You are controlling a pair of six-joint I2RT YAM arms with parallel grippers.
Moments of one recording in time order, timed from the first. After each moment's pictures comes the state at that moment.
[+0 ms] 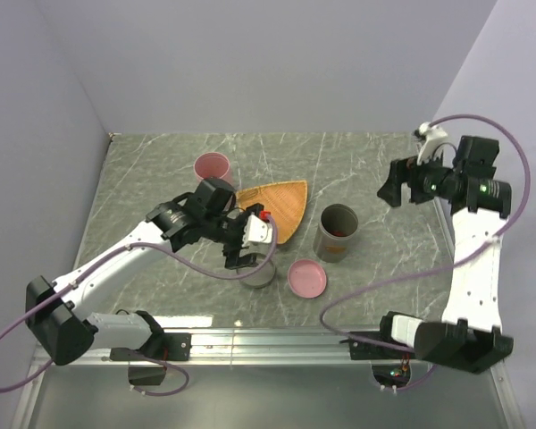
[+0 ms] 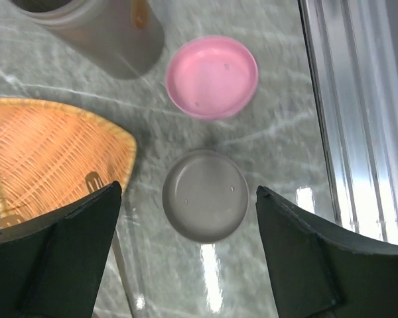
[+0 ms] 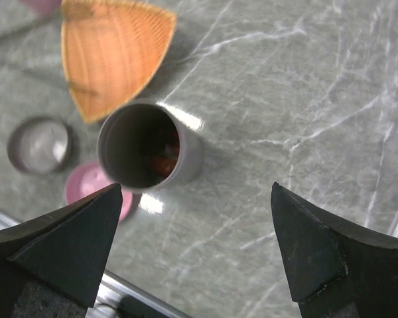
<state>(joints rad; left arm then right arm) -0.74 1.26 1.15 -0.72 0.63 0.81 -0.26 1.22 1.50 -1.05 -0.61 -0.31</state>
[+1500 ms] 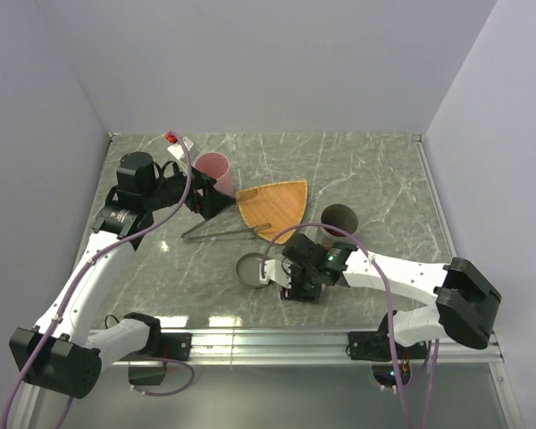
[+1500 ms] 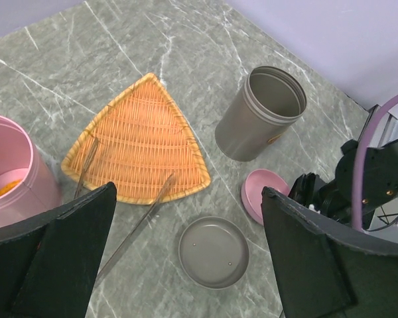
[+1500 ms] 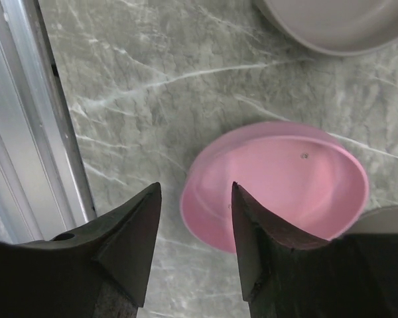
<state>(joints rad) -0.26 1.07 1.05 -0.26 0.71 -0.09 0.99 1.33 0.78 -0.64 -0.18 -0.54</state>
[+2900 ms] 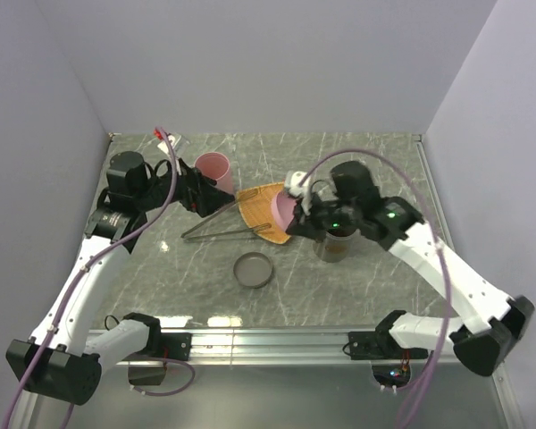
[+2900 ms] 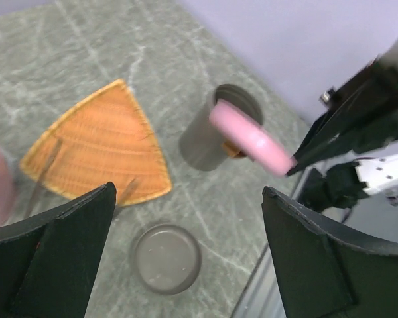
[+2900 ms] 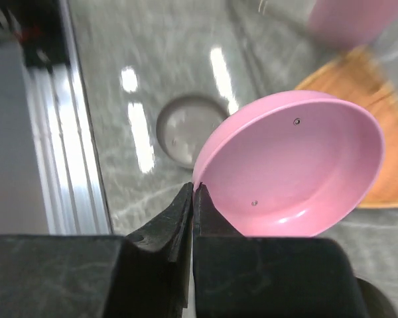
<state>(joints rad) -0.23 1.03 1.07 -0.26 0.75 -0.26 0.70 1.21 1.21 -0.71 -0.53 -0.38</state>
